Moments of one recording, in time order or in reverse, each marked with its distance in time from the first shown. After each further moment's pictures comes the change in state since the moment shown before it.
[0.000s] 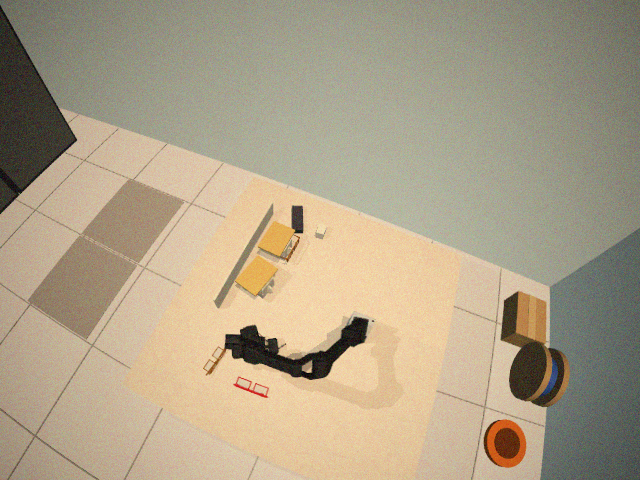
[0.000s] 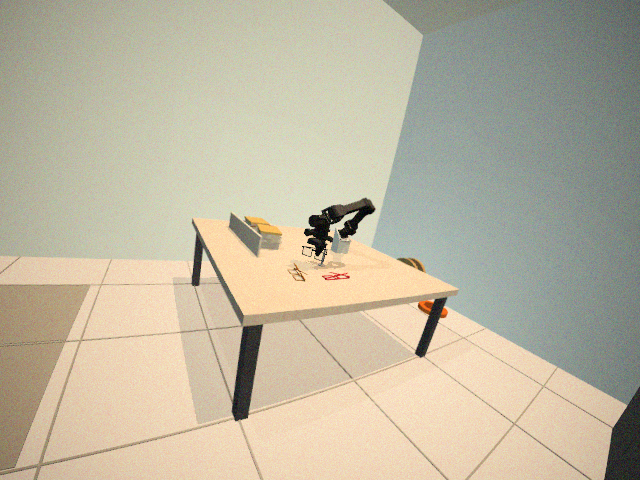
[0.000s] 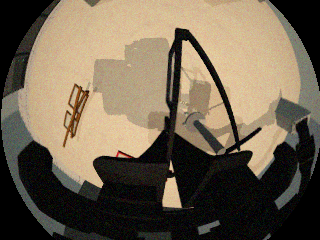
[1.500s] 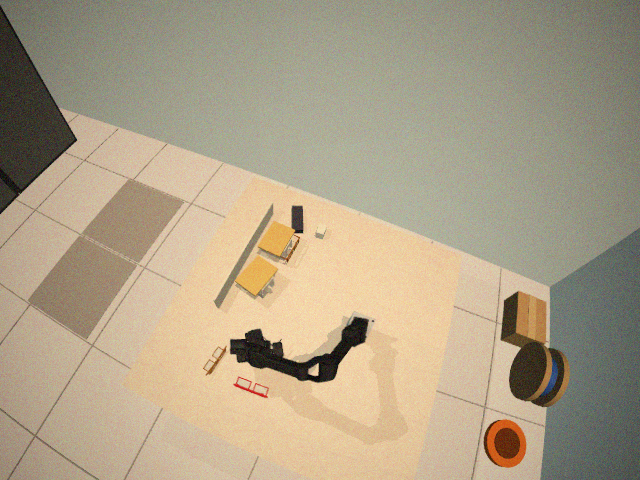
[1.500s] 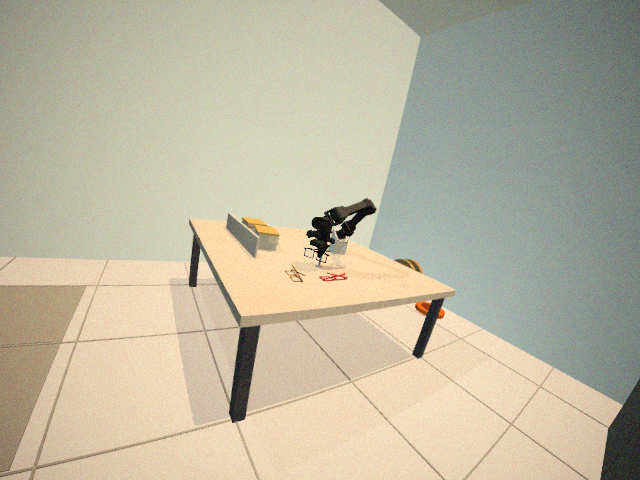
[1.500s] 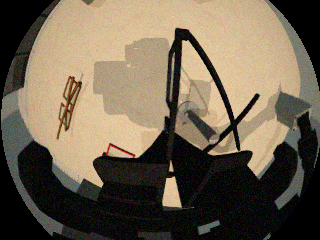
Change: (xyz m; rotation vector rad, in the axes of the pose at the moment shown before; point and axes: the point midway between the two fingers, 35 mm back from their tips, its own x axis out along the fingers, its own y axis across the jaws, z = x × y) arm 0.000 -0.017 -0.018 0.002 0.002 0.001
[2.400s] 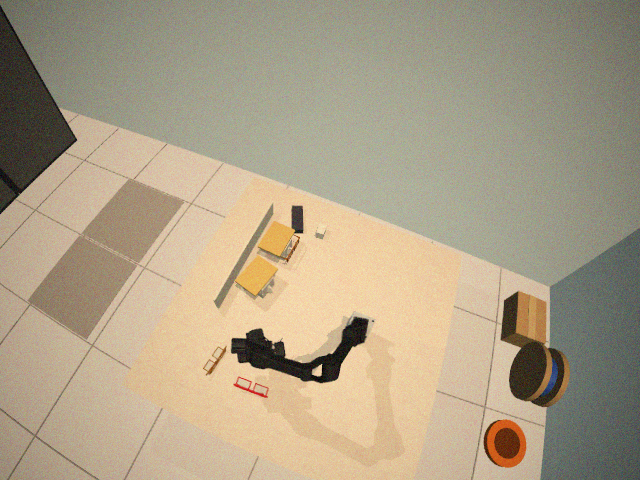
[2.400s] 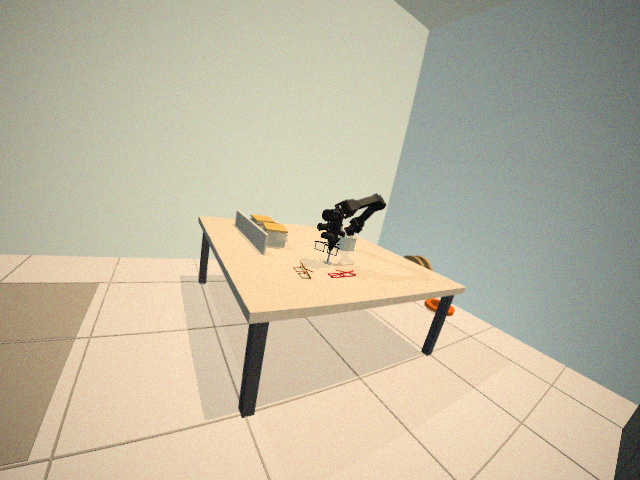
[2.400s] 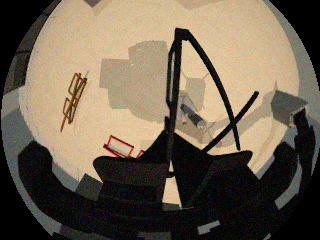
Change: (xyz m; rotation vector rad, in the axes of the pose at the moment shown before) arm -0.021 -0.006 -0.005 -0.009 -0.001 0.004
